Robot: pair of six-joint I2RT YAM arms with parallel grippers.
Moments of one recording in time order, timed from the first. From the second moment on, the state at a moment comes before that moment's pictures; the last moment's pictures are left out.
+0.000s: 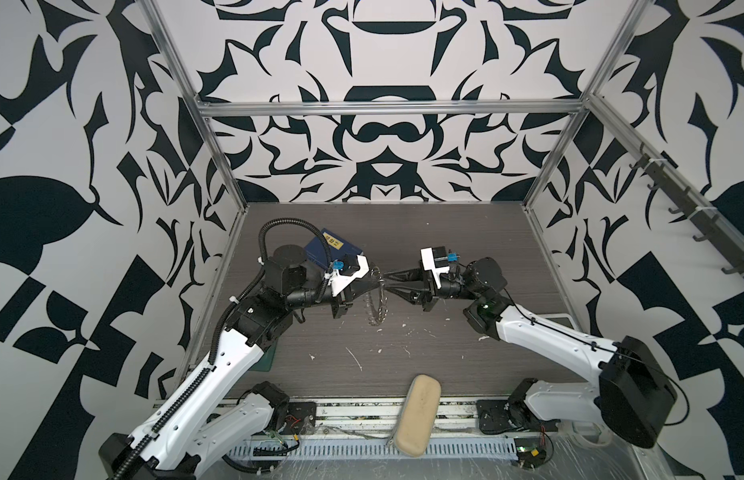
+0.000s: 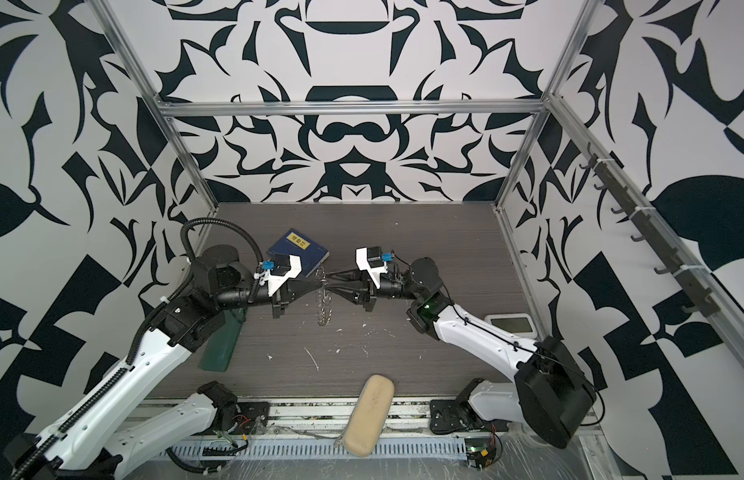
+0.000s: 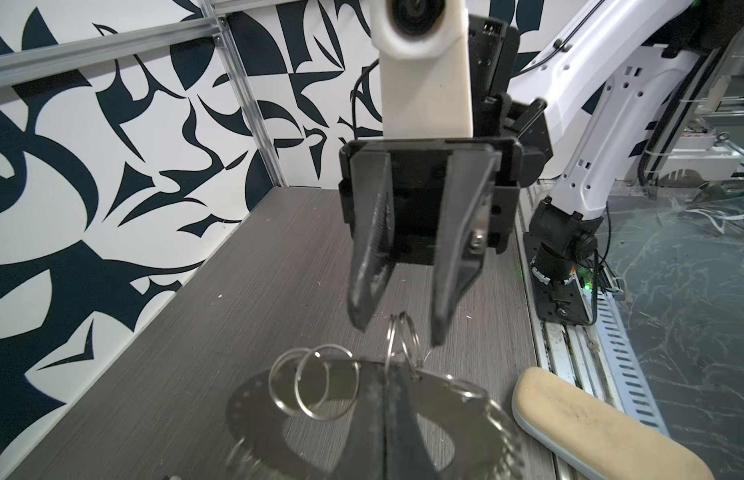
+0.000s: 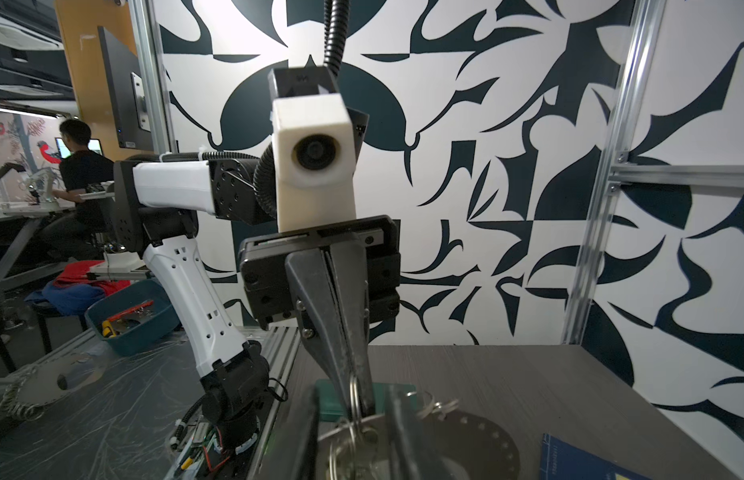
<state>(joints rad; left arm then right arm) -0.57 0.92 0.98 -0.39 0.72 0.39 0.68 1.22 0.73 0.77 -0.89 0.19</state>
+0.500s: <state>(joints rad) -0.60 1.09 1.23 -0.85 0.49 0.60 0.64 1.10 0.82 0.31 -0.85 -0.09</state>
